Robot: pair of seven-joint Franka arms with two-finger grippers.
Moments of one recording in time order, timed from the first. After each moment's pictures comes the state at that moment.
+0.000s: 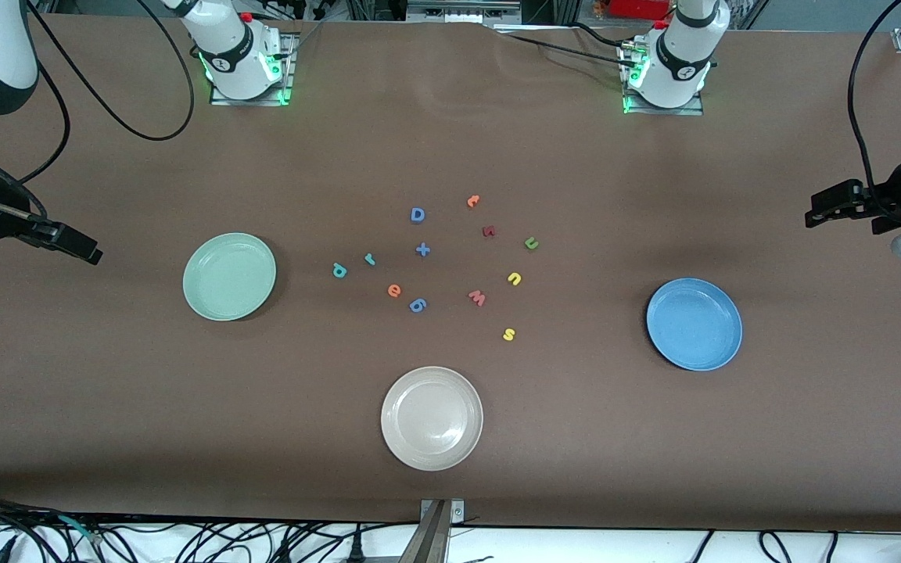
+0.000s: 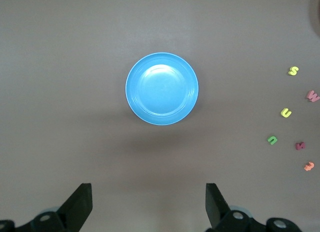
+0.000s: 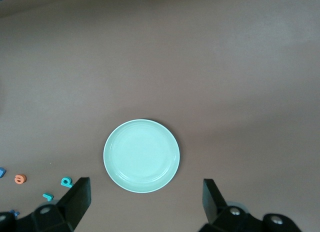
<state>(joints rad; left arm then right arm) 0.02 0.17 0.03 -1.43 -0.04 1.48 0.11 -0.12 0.14 0.11 -1.61 -0.03 1.78 0.28</state>
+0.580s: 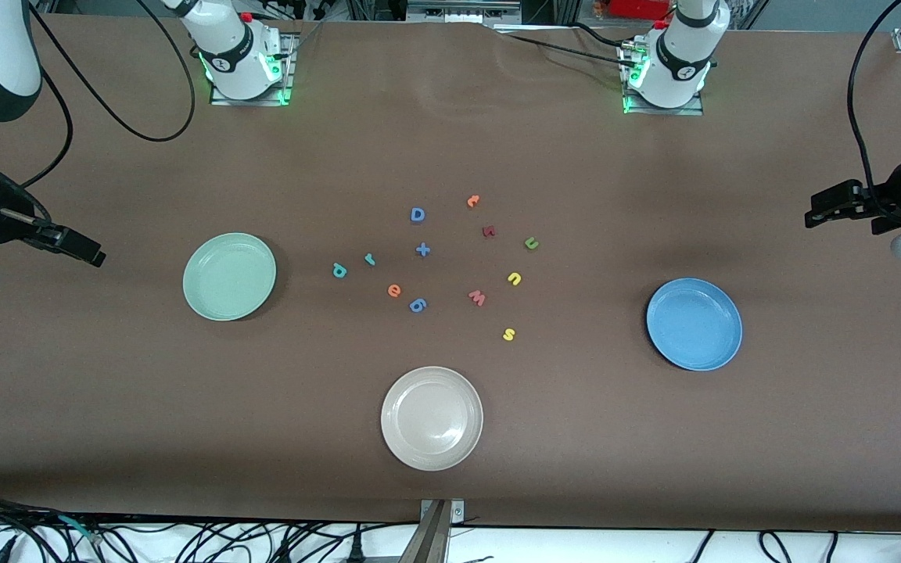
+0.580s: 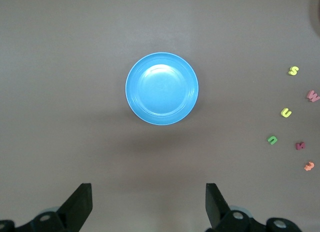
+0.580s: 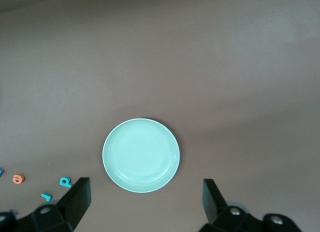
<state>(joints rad) 0.02 0.17 0.03 -1.43 -0.04 1.48 0.11 -0.12 0.15 0.11 -1.61 -0.03 1.78 0.28</state>
